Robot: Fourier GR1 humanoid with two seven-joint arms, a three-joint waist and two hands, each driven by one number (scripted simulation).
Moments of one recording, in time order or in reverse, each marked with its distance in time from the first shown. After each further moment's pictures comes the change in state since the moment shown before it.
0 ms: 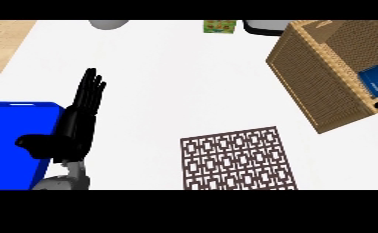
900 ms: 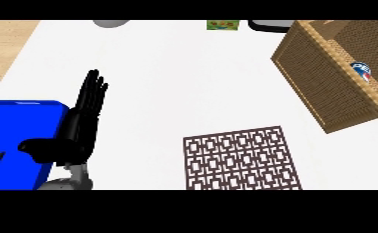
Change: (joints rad) left arm 0.018 -0.017 -0.020 -0.023 -0.016 0.011 -0.001; right arm -0.117 -0.203 -0.217 0.262 -0.166 0.092 0.010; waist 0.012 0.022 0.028
